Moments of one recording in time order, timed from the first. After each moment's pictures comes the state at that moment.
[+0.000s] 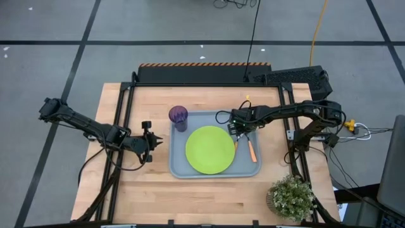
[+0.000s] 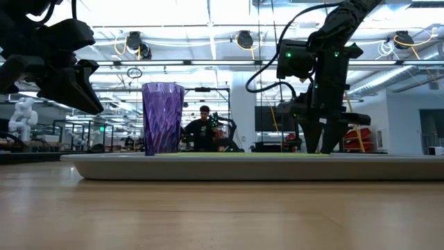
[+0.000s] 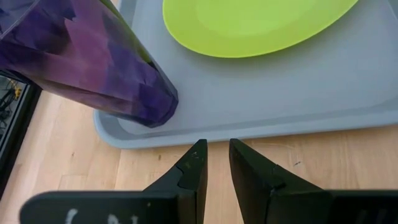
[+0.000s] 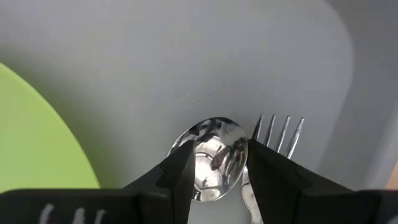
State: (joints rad) left arm -0.35 0.85 0.42 -0.43 -0.49 -0.06; right arm -0.24 1.57 0.83 -0.64 0.10 1.08
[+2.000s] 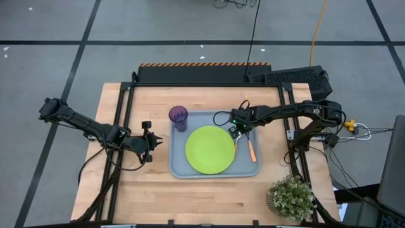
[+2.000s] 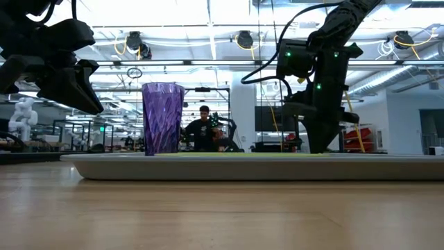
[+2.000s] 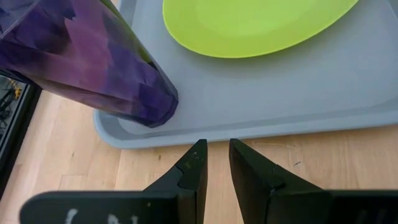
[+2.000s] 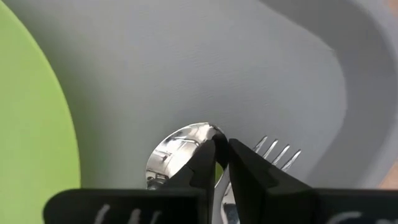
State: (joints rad) left arm -0.35 0.85 0.42 -0.44 -0.50 -0.06; right arm -0.24 1.57 0.83 -0.64 0.14 0.77
